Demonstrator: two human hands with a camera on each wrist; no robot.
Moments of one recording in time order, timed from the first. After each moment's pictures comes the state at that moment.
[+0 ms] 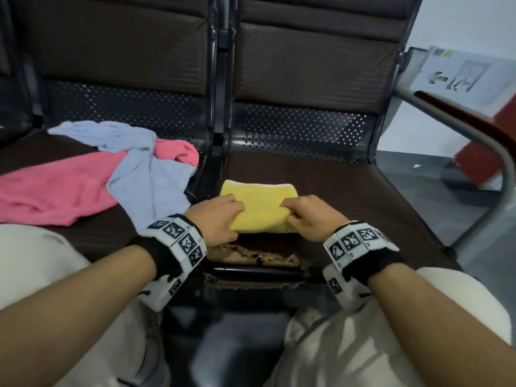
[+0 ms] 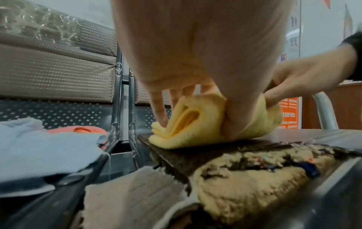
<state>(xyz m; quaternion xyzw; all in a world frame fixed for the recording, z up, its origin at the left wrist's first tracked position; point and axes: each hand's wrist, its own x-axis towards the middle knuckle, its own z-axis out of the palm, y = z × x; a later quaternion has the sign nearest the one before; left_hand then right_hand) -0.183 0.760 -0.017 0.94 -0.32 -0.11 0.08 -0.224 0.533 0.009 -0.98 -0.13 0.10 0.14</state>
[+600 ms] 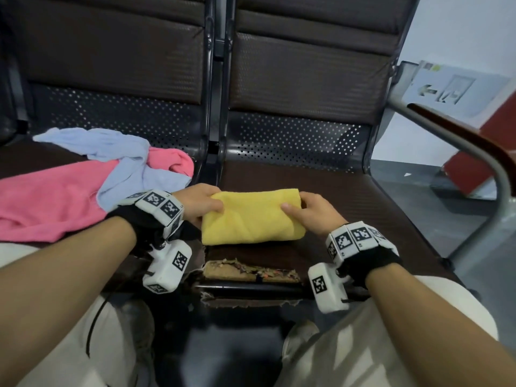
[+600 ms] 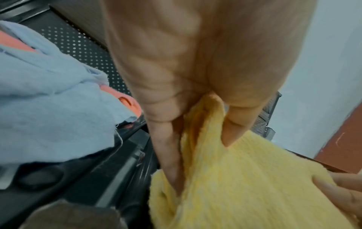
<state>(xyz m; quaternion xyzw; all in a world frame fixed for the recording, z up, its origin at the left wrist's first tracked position) -0.131 0.772 0.008 0.86 -0.08 -0.29 0.42 -0.197 0.529 0.010 -0.94 0.07 0.07 0.33</state>
